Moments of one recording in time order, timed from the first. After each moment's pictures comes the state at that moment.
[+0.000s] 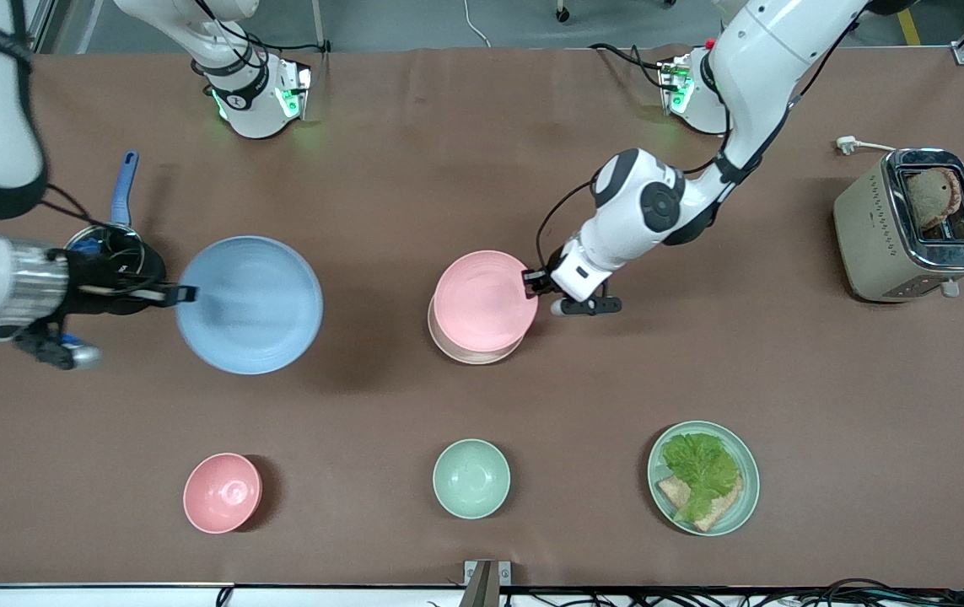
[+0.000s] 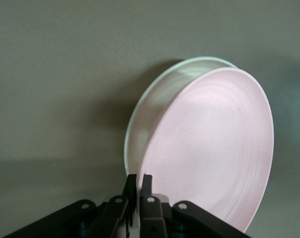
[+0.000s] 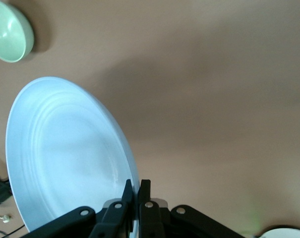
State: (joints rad) left arm -0.10 0.57 -0.61 -2.08 -0.15 2.82 -0.62; right arm -0.03 0.29 0.13 -1.53 0.38 1.59 0.39
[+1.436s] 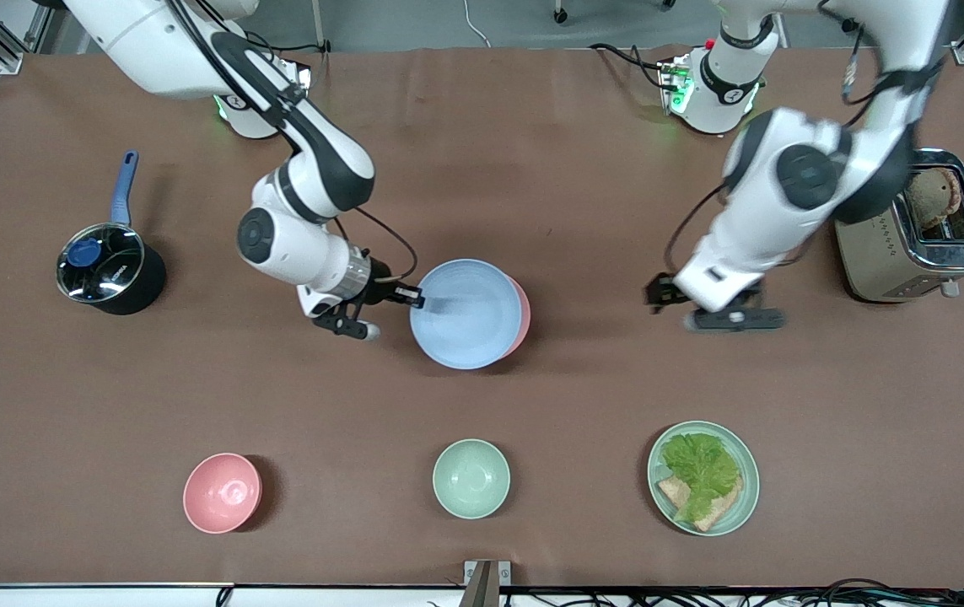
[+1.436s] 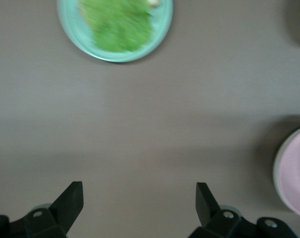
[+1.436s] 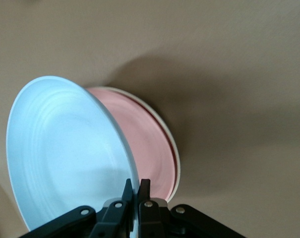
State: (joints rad) left arm -0.07 0.10 -0.22 -1.94 0.04 2.11 -0.27; right arm 0.05 0.49 0.56 -1.99 0.37 2.59 0.57
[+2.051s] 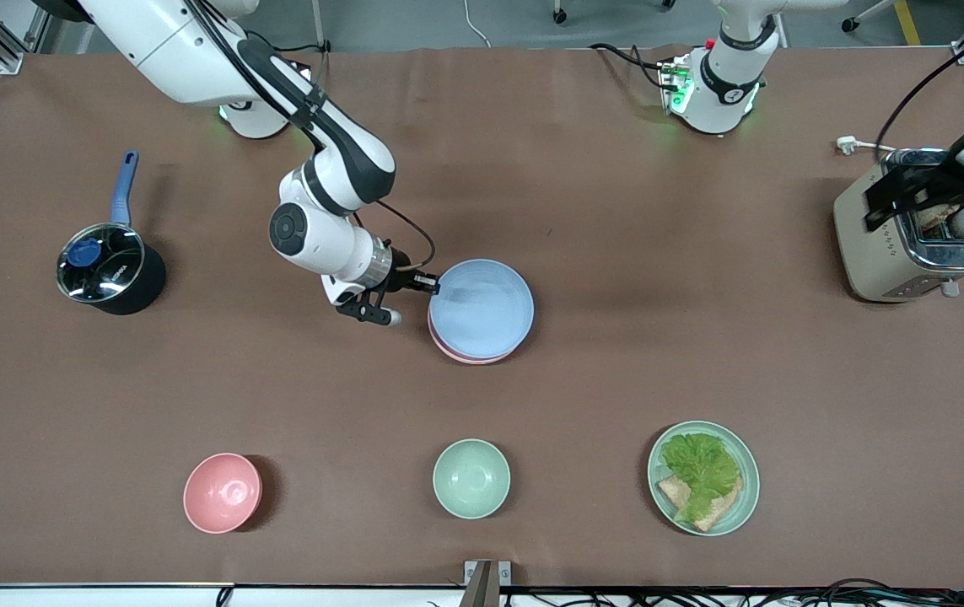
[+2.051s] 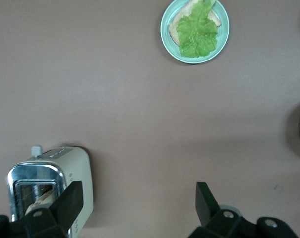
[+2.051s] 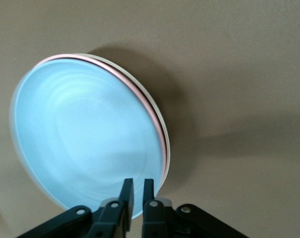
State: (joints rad) left arm -0.05 -0.05 -0.02 -1.55 0.04 1.56 0.01; right arm 0.07 0.51 0.57 -2.04 0.37 2.62 0.58
